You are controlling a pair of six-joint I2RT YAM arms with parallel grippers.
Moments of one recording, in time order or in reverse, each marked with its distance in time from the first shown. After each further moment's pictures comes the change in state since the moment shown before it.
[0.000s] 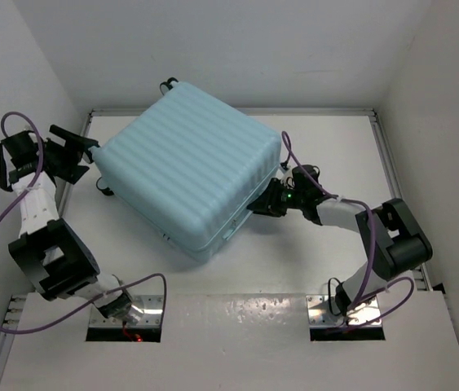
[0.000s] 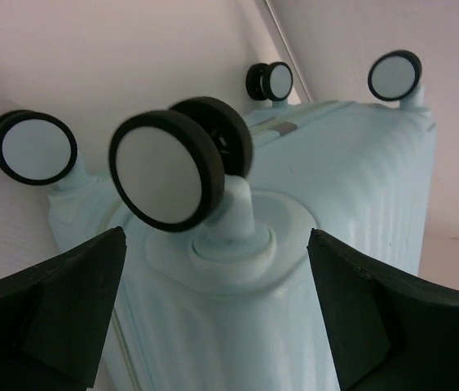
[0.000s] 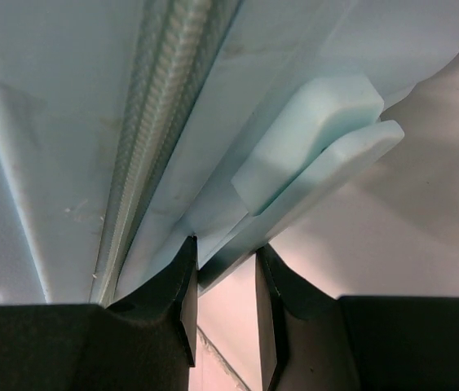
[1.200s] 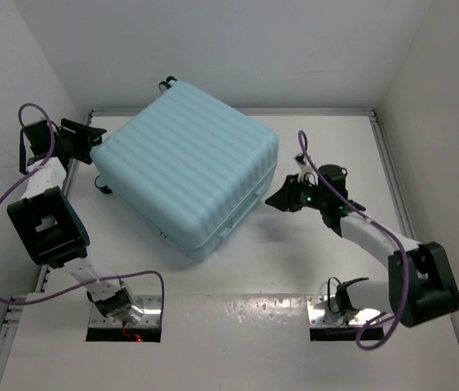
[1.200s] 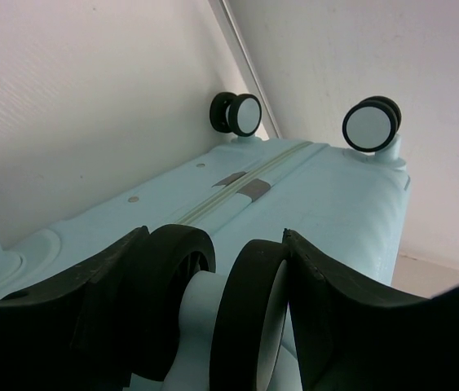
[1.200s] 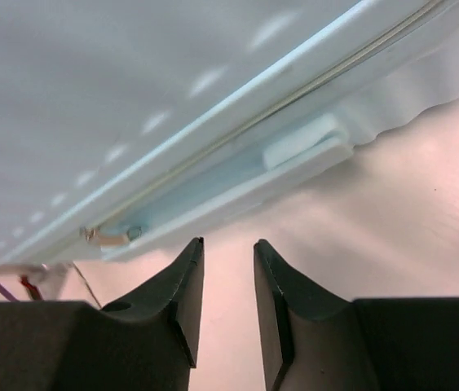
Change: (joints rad) left arm -0.098 0.281 0.084 0.283 -0.026 -0.212; right arm -0.126 -0.279 -0.043 -0.104 -0.043 -0.425
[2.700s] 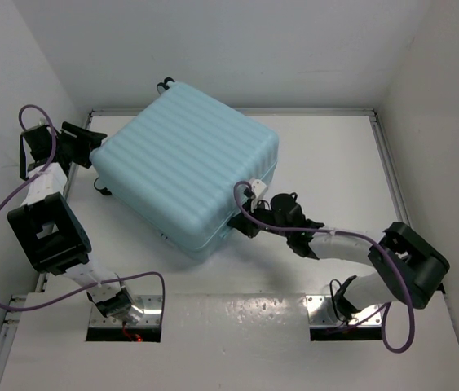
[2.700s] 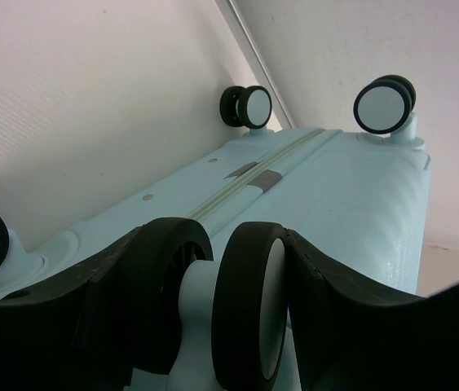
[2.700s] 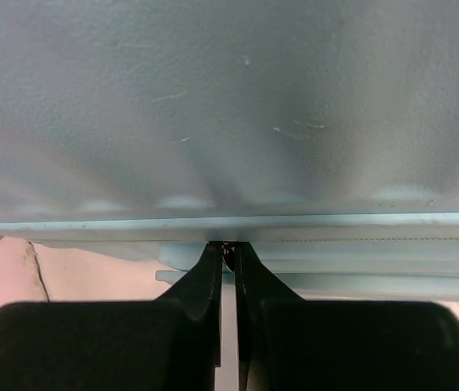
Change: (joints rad) left arm 0.009 -0.064 -0.077 0.026 0.001 0.086; right arm 0.527 0.093 -0.126 0.422 0.359 -0.188
